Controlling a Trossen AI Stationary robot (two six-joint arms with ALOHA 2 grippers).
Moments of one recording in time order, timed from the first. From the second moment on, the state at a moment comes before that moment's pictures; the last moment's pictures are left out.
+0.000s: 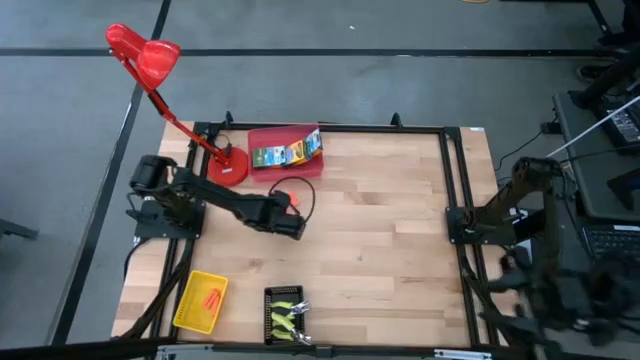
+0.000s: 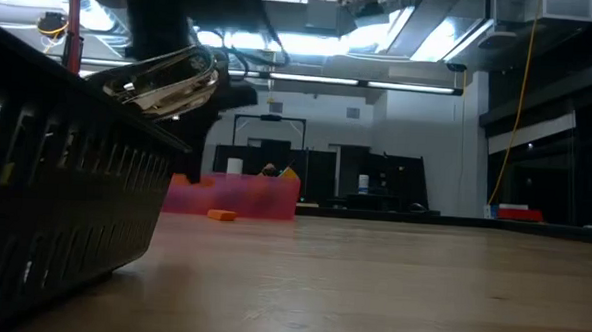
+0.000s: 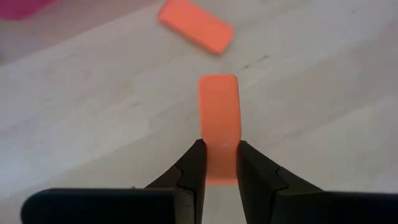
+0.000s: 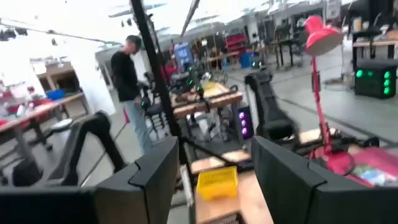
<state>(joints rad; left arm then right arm) -0.17 1.68 1.06 -0.78 -0.38 -1.33 1.41 1.41 1.40 0.67 1.48 -0.37</state>
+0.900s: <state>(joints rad) -0.80 1.51 0.91 -0.89 -0.28 -1.94 1.23 0.88 0.67 0.73 1.21 0.09</state>
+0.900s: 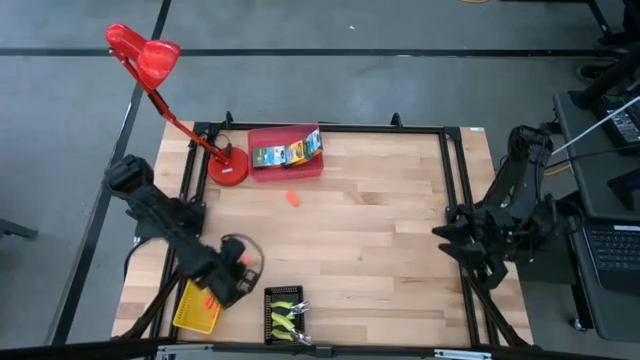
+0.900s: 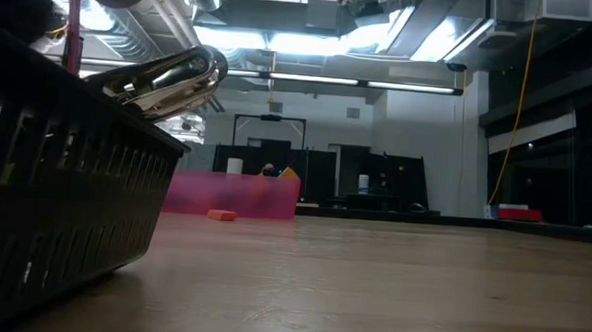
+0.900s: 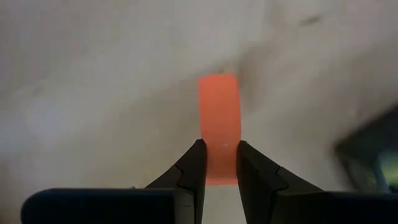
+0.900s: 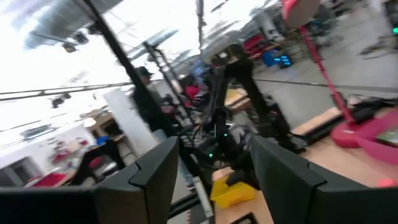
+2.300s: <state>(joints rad) -0.66 1.55 1.05 -0.87 -0.40 -1.54 1.29 0.64 0.52 0.77 1.17 -0.03</state>
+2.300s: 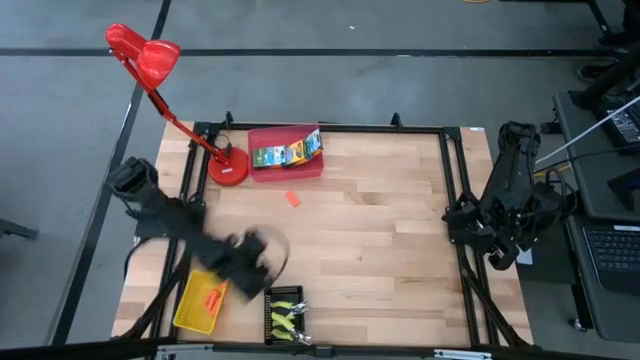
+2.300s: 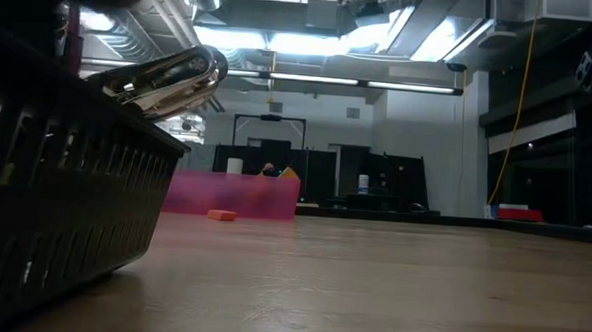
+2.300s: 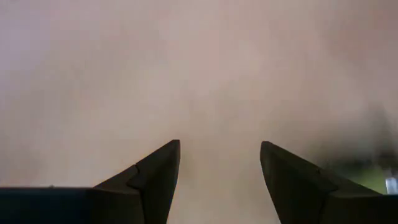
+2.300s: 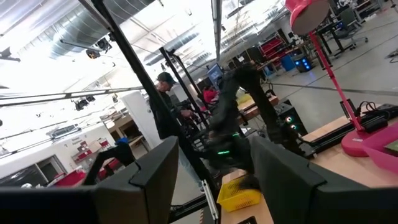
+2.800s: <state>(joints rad) 0.15 1.56 1.04 -0.66 -0.31 -1.43 1.29 0.64 0.52 0.77 1.17 -0.01</state>
